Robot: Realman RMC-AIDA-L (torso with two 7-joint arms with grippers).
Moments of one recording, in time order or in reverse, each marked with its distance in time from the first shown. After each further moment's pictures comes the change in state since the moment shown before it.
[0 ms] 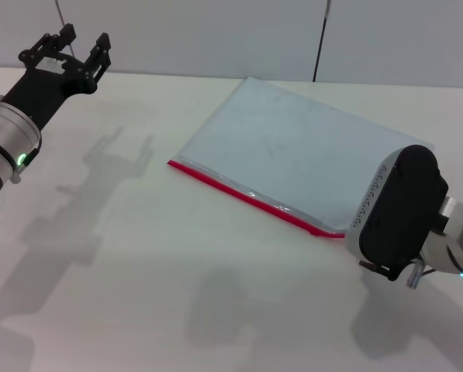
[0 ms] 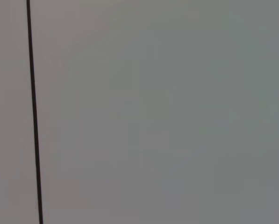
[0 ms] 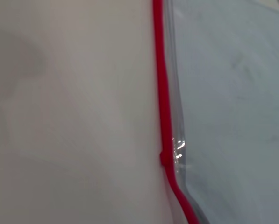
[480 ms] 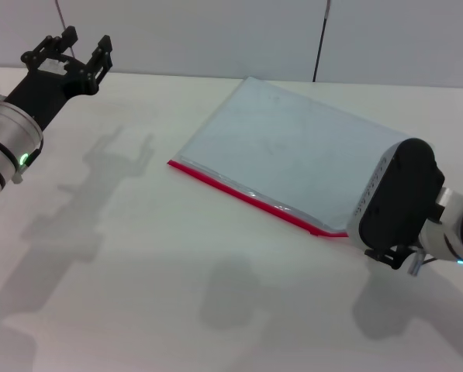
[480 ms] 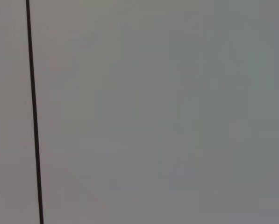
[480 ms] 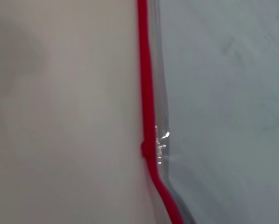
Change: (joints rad) left arm -0.004 -0.002 0.000 0.004 0.003 0.025 0.000; right arm 0.059 0.000 0.022 0.126 -0.001 0.065 0.004
